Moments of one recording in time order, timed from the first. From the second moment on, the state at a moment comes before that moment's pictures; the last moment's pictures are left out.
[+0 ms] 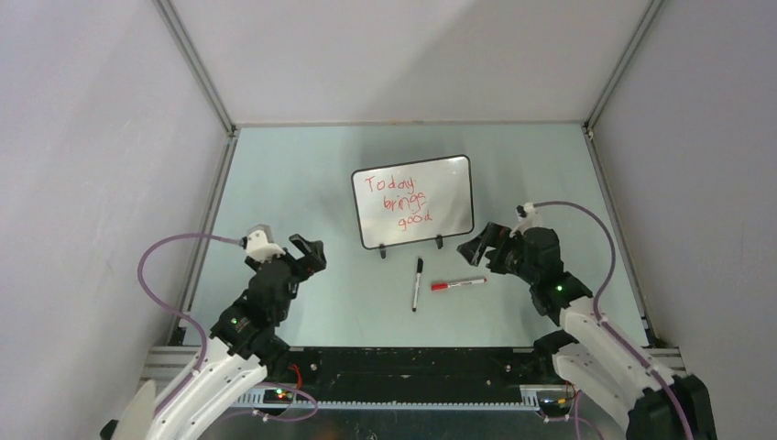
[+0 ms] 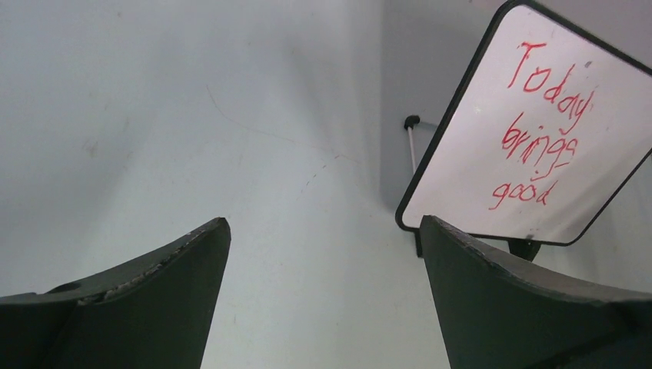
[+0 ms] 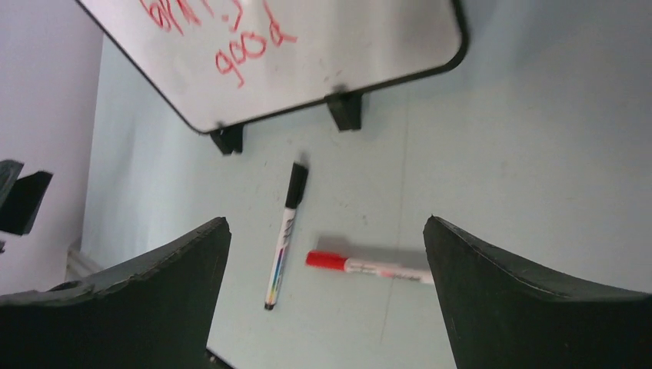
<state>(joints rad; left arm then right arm) -0.60 0.39 0.35 -0.36 -0.58 -0.73 0.38 0.85 0.39 -0.02 -0.21 0.66</state>
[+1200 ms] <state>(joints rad) -0.09 1.24 0.01 1.25 -0.39 0.05 0.04 1.20 0.05 0.99 0.18 0.15</state>
